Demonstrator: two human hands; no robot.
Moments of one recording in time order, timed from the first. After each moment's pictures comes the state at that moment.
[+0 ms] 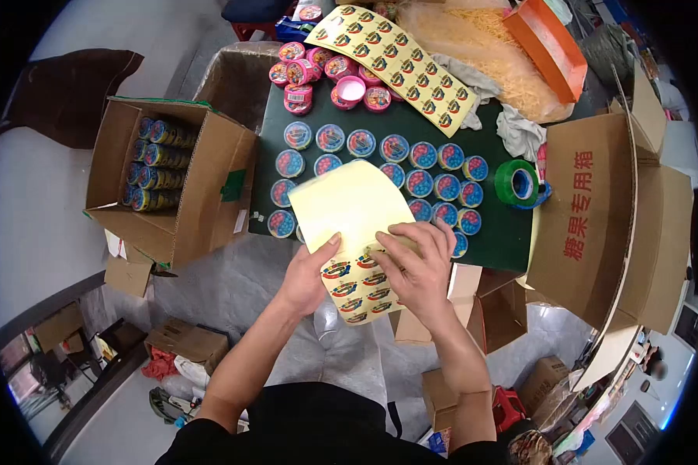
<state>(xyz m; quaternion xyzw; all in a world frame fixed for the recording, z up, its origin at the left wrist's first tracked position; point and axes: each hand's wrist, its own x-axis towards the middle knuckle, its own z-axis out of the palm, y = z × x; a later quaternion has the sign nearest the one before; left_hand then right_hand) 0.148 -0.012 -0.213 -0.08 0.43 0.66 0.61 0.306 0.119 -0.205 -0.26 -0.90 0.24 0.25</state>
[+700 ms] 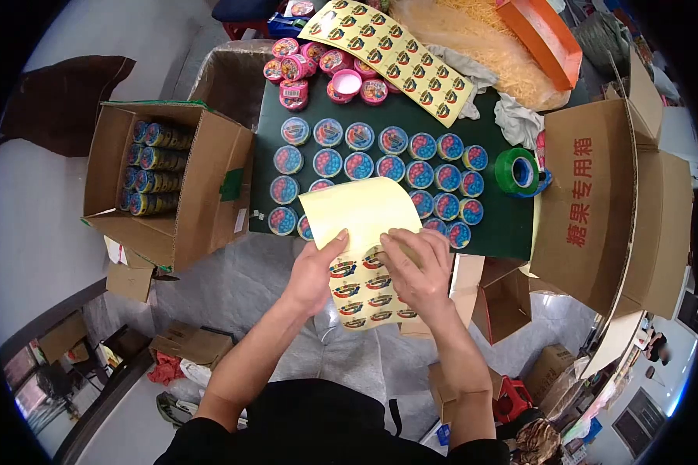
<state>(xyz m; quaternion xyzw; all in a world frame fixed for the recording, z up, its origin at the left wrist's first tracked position) 0.149 -0.012 -0.211 -0.10 0.45 0.64 0.62 0.312 0.104 -0.216 -0.22 -0.91 0.21 0.29</state>
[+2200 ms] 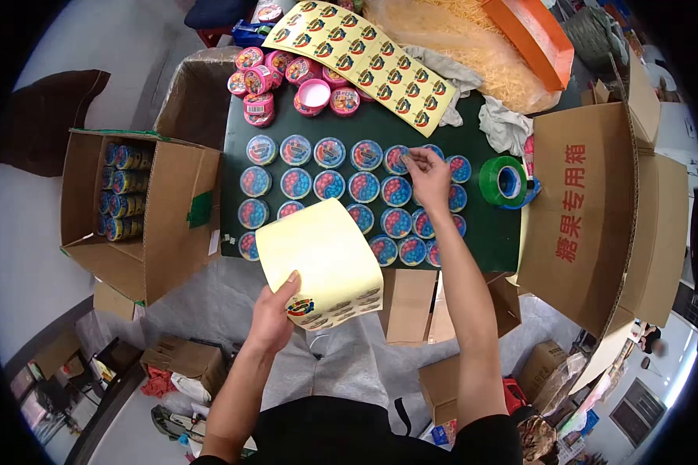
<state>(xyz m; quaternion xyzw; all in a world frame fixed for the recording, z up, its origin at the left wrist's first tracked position) 0.150 -0.027 -0.236 -0.17 0.54 0.59 0.57 0.289 0.302 -0.408 -0.47 -0.64 0.54 0.28</state>
